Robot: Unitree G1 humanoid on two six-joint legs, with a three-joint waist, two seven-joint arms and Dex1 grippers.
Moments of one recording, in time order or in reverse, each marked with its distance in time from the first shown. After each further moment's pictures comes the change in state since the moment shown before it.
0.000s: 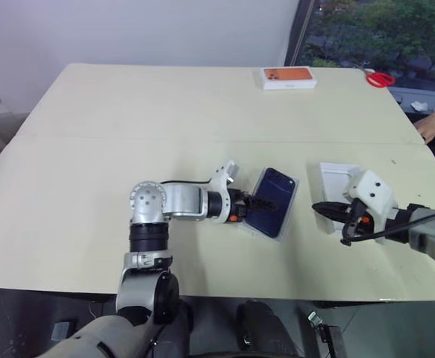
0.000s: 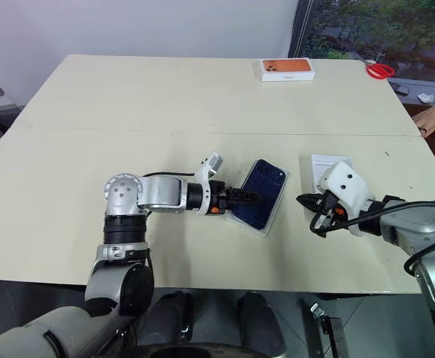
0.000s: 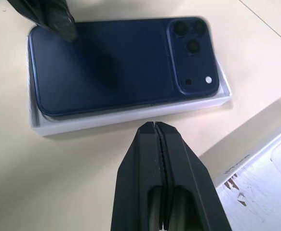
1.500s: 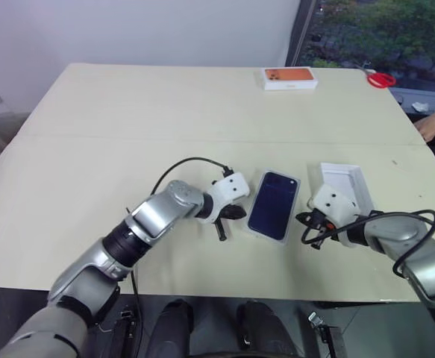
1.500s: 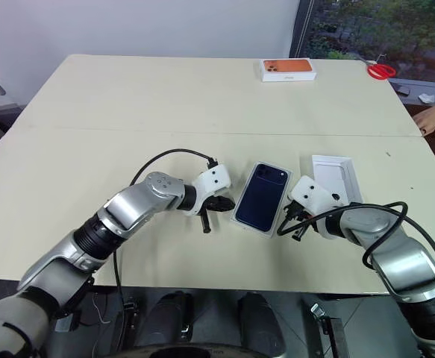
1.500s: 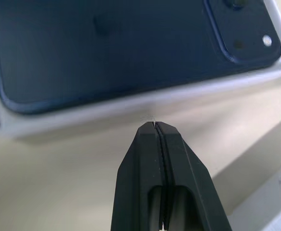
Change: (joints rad) left arm -0.004 0.438 -0.889 -0.209 0.998 -0.794 -1.057; right arm -0.104 0.021 0.326 0.060 -0.147 0.059 -0.172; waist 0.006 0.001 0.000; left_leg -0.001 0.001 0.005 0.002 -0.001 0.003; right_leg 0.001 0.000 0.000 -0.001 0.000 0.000
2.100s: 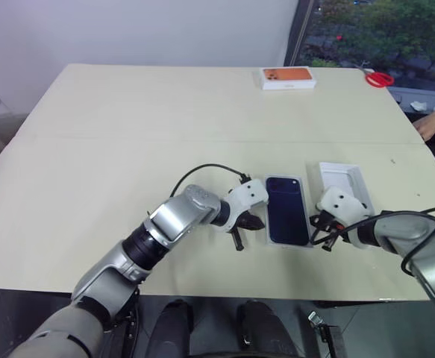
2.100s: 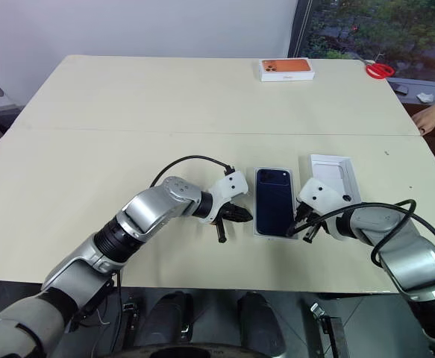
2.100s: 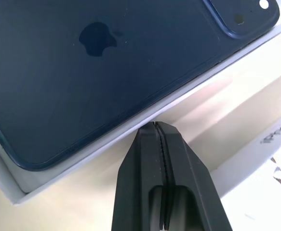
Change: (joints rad) left arm 0.001 -0.112 0.013 0.001 0.020 0.093 -0.051; right arm 0.028 -0.062 -0.029 0.030 -0.021 -0.009 0.066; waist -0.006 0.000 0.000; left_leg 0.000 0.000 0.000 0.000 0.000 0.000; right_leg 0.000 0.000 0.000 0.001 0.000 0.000
